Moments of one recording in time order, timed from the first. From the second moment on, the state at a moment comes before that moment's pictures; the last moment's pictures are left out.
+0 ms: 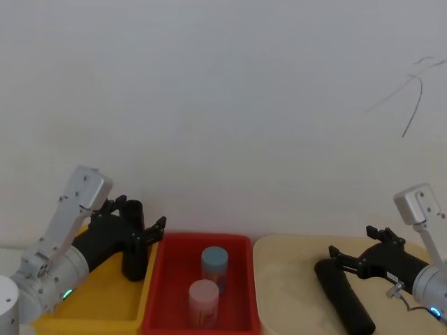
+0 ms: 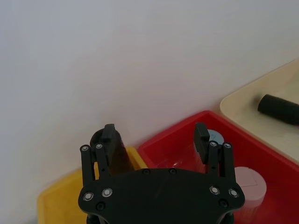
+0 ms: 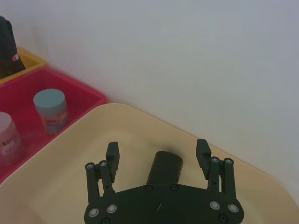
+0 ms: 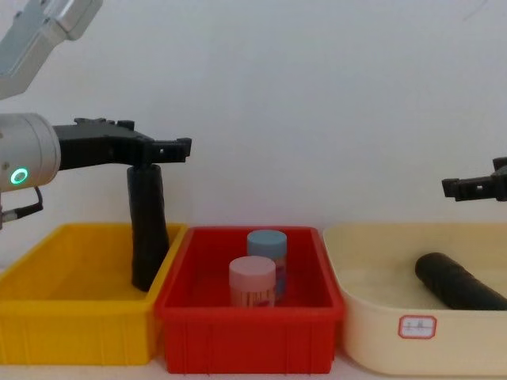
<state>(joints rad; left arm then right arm) -0.48 0.41 0.42 -1.43 -0.34 0.14 -0.24 0.45 0.50 -0.33 -1.41 0.30 0.31 0.33</state>
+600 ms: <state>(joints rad) -0.48 0.41 0.41 -1.42 -0.33 0.15 -0.23 0.53 0.49 -0.41 -1.33 0.29 0.33 0.48</state>
